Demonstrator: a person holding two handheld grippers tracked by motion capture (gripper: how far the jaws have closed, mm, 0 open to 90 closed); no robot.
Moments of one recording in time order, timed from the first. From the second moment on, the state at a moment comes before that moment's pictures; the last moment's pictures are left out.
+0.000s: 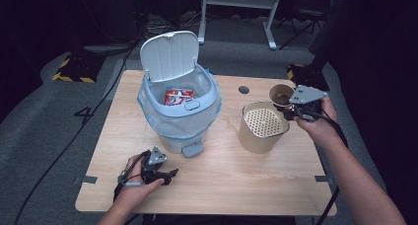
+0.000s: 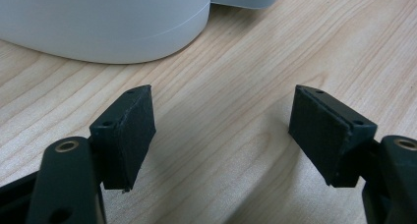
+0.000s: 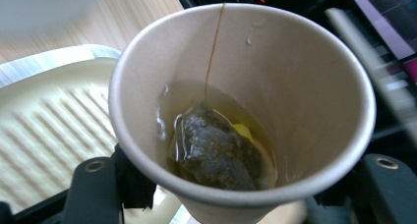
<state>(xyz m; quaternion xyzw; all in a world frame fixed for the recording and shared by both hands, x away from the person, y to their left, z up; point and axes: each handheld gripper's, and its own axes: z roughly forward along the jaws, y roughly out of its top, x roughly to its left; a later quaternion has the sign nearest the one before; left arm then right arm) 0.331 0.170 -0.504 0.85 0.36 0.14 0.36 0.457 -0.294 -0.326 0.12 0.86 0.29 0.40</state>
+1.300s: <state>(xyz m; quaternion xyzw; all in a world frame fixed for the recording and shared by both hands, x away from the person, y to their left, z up) 0.331 0.170 -0.504 0.85 0.36 0.14 0.36 0.431 -0.256 -0.348 -0.27 0.61 -0.28 0.69</state>
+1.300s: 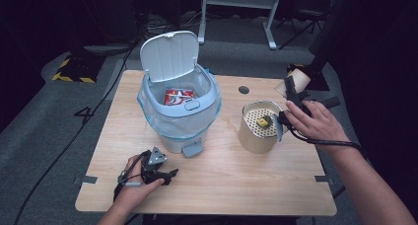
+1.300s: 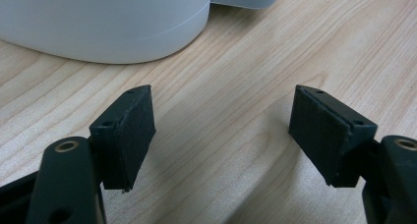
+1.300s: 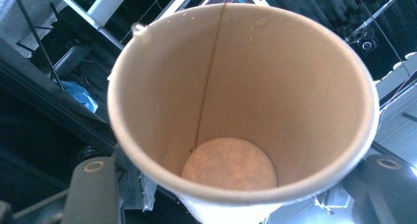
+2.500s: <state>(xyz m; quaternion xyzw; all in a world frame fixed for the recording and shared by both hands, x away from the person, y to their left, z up) 0.331 0.170 -0.504 0.85 0.36 0.14 0.36 0.451 -0.326 -0.328 0.32 0.82 0.38 0.27</state>
